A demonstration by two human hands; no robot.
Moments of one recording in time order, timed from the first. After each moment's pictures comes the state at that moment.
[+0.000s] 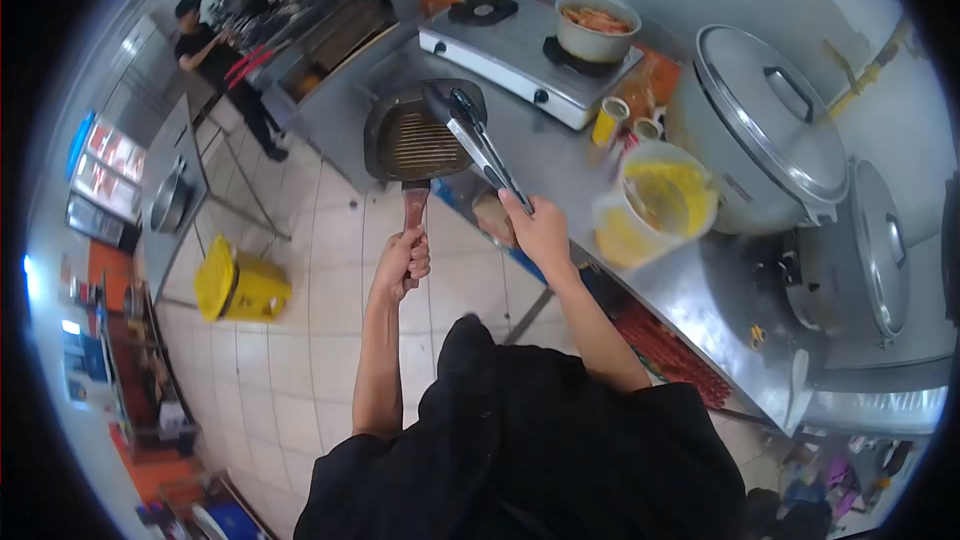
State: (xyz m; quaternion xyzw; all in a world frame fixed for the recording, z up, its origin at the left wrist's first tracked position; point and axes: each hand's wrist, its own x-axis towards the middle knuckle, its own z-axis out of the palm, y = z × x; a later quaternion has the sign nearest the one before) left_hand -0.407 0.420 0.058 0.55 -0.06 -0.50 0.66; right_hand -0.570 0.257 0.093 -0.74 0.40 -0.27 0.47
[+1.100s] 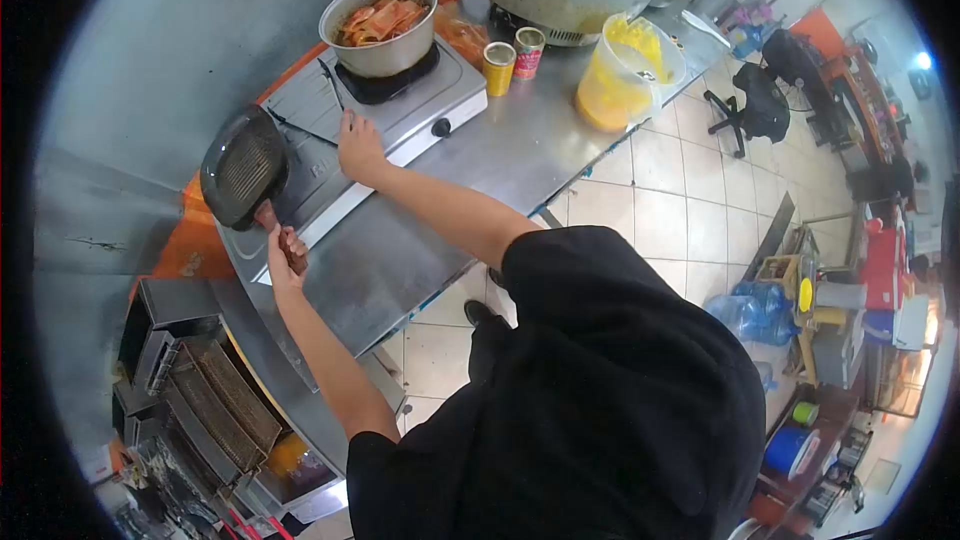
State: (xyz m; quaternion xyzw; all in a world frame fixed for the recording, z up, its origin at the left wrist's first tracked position) left_hand 0.026 -0.018 -0.019 0.40 -0.19 -0.78 0.44; right_hand -0.211 -0.047 -0.023 -0.57 0.76 -0.30 0.00
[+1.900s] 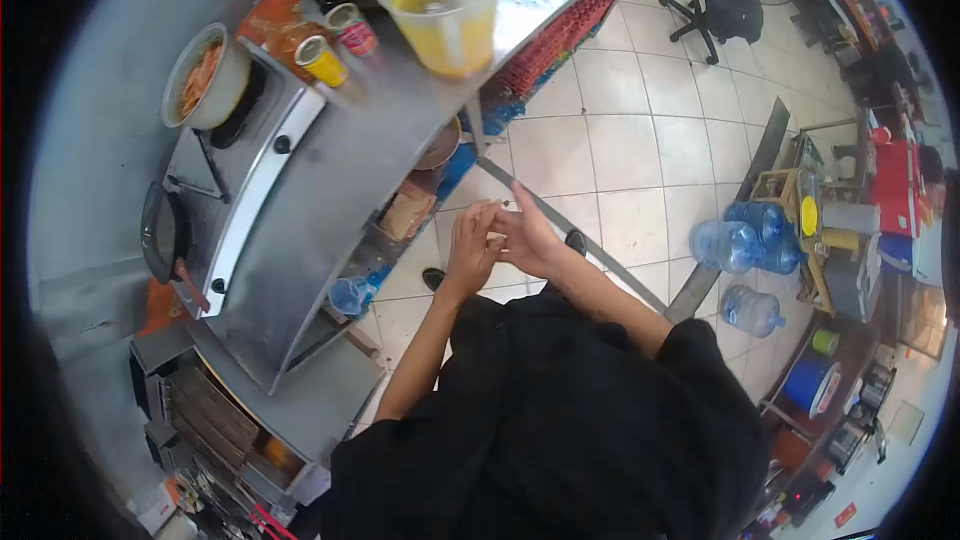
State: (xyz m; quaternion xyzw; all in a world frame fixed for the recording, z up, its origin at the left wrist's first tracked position) left_hand -0.349 0.330 -0.049 0.13 -0.89 -0.39 0.22; right_hand -0.467 0.415 -0.001 0.10 0.35 -0.60 0.71
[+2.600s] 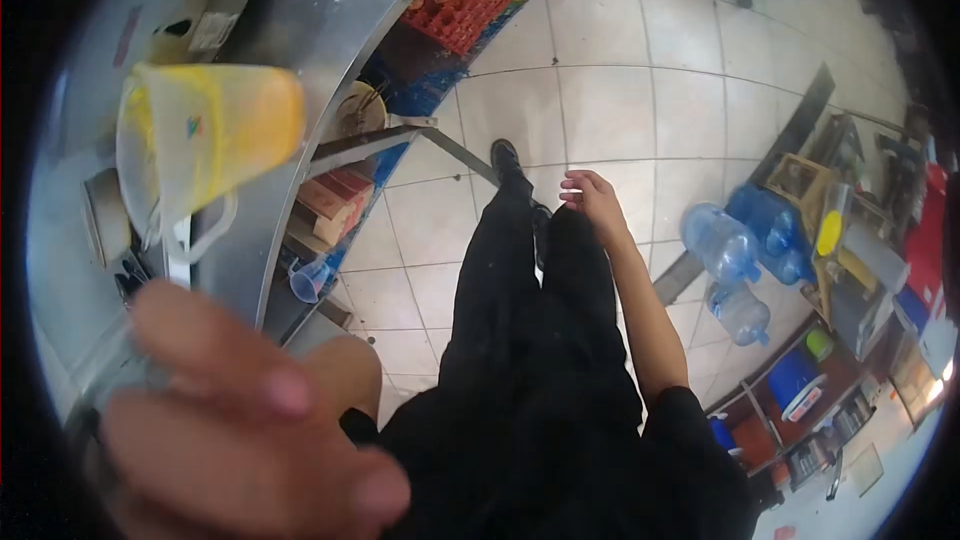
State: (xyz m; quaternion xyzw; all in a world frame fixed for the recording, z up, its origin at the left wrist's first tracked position) left_hand -0.663 0.335 0.217 0.14 -0.88 -0.43 0.14; right_hand -0.777 0.558 -0.171 0.13 0.67 -0.52 0.52
